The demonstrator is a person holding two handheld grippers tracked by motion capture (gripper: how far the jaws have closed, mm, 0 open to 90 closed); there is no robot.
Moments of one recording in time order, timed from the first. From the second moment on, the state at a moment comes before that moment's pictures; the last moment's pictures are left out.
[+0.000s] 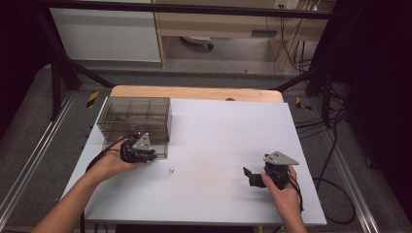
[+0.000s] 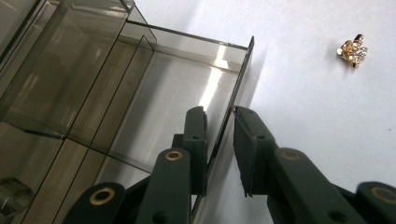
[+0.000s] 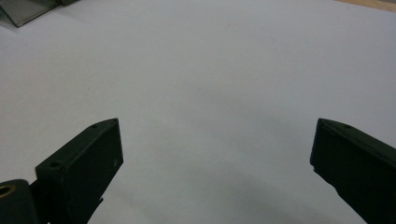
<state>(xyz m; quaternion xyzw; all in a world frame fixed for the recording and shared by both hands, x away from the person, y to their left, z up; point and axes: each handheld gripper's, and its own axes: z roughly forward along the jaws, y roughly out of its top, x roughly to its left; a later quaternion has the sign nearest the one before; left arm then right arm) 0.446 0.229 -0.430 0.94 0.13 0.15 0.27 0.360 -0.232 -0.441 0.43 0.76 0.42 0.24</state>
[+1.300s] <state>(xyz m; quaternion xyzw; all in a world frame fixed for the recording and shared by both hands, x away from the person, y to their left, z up) 0.444 0.225 -0.429 0.94 0.12 0.13 0.27 0.359 -0.232 -0.441 0.43 0.76 0.42 0.24</state>
